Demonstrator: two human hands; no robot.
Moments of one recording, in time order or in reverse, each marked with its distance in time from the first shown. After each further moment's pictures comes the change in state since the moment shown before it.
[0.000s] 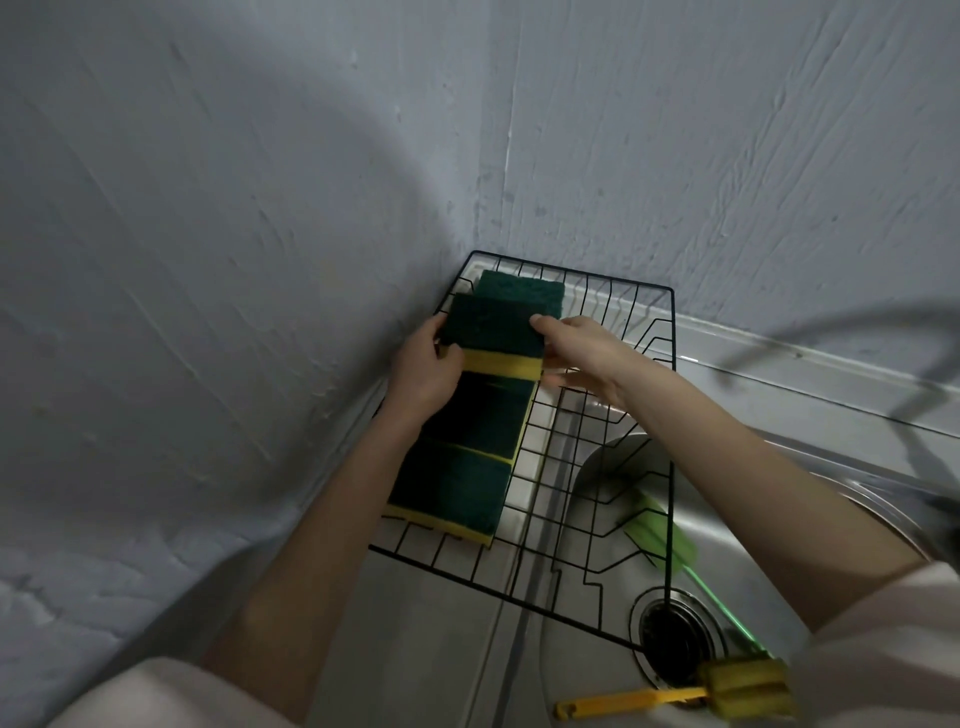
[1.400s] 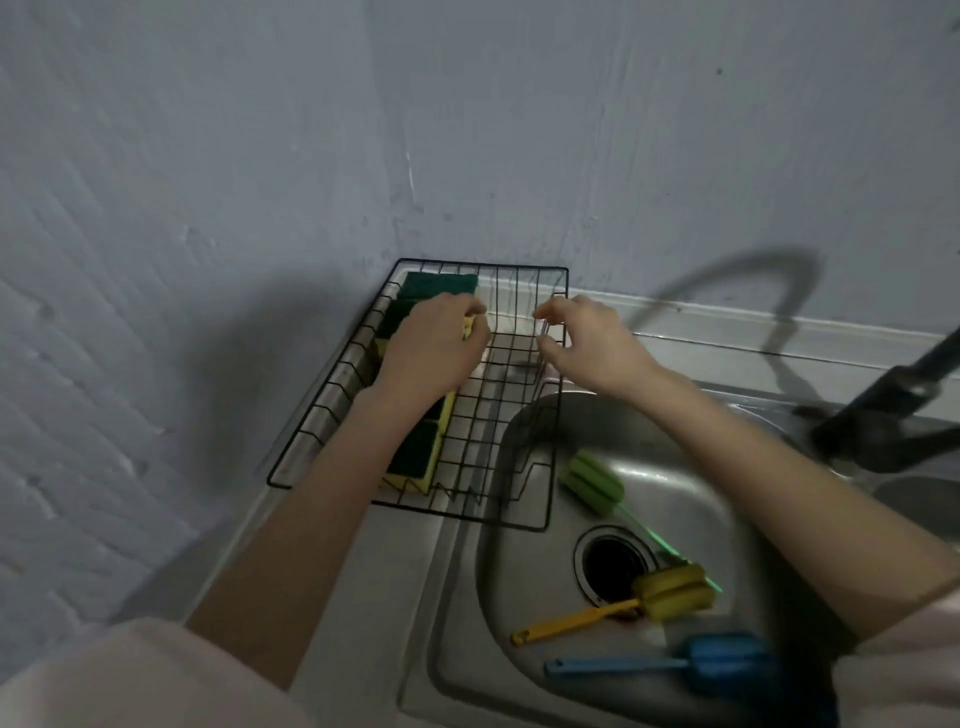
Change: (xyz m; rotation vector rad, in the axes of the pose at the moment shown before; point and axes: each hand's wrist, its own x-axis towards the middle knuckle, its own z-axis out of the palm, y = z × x) left_hand -0.076 0.079 0.036 0.565 -0.096 0.439; right_hand -0.109 0.027 -0.069 -0.807 0.322 -0.420
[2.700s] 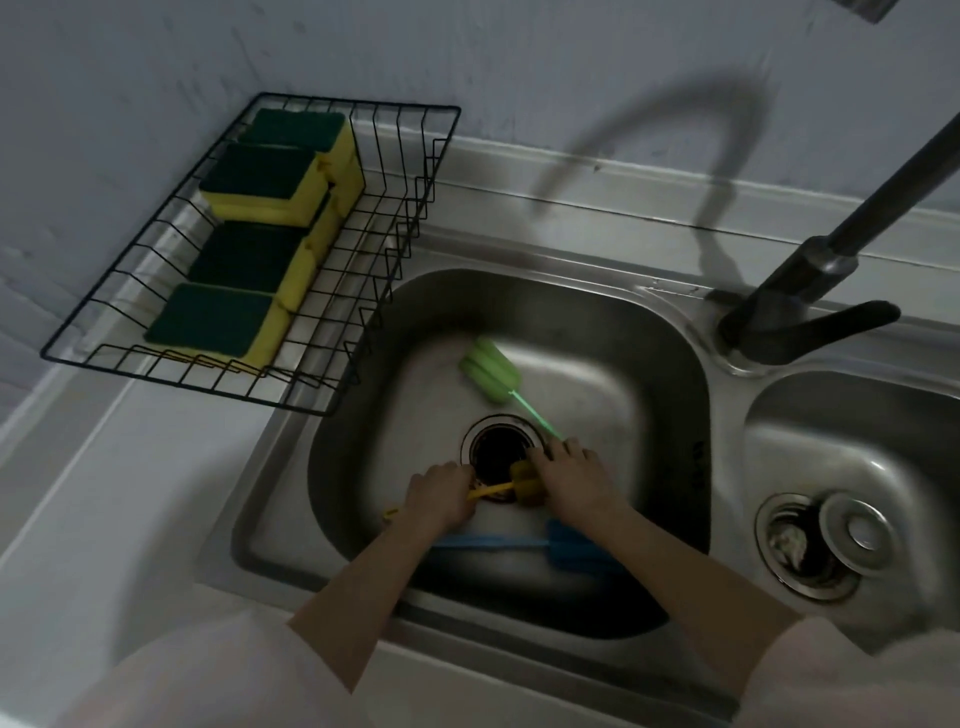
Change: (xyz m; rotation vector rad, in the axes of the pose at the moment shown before) left_hand -0.136 0.027 0.273 0.264 -0.854 -0.307; right_hand -0.166 0.203 0.123 -0.420 -0.670 0.045
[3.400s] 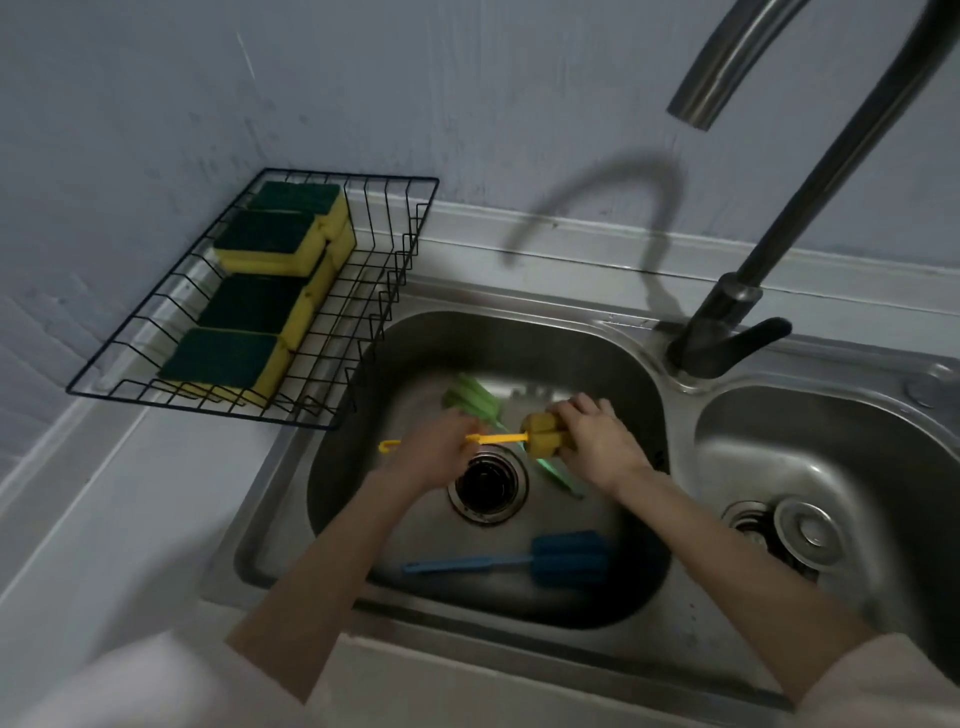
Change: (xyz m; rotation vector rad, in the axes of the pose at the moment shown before) left_hand -0.033 0.016 -0.085 -0.077 0.327 0.338; right_hand -0.038 0.031 -0.067 0.238 0.317 0.086
